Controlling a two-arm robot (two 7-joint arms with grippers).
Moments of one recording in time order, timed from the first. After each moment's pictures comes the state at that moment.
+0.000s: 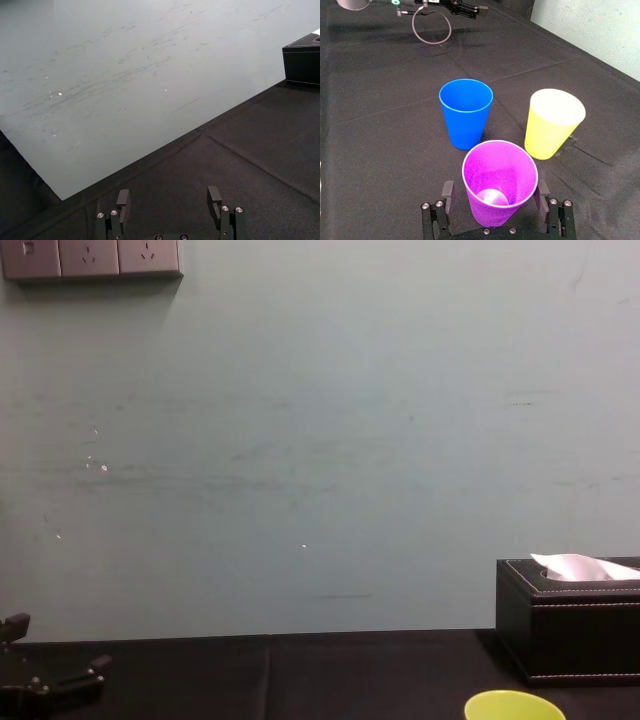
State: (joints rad) left arm -0.20 0.60 0.45 -1.41 -0.25 -0.12 0.03; right arm 0.00 0.87 -0.36 -1.67 0.43 0.01 0.70
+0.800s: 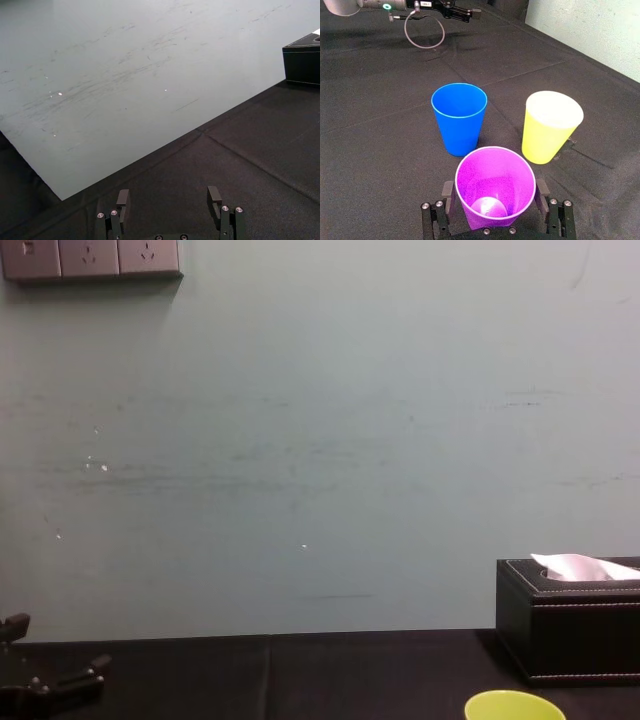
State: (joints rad) left arm -0.20 0.60 0.45 -1.41 -0.25 -0.12 0.03; right arm 0.02 0.84 -0.38 -1.64 0.43 0.01 0.68
